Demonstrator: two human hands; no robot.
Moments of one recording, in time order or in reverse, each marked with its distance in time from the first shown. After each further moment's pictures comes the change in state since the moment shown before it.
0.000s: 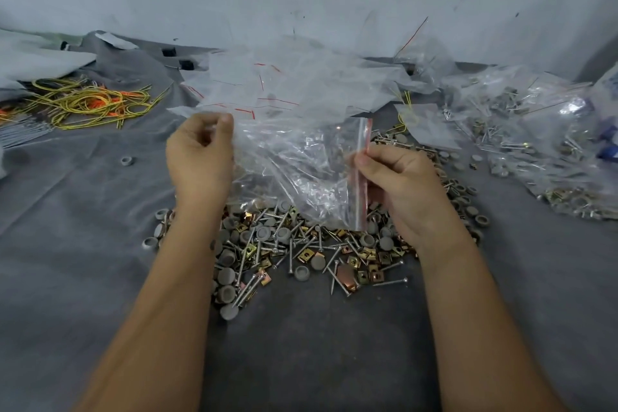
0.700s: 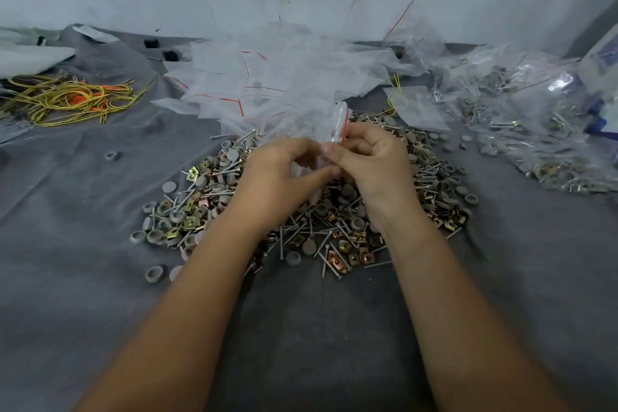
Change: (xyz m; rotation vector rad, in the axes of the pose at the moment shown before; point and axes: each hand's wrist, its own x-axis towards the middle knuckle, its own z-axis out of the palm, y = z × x) left_hand -0.054 0.010 0.035 0.335 -0.639 0.373; right_hand 0.008 0.016 0.021 0.076 0.185 -0.083
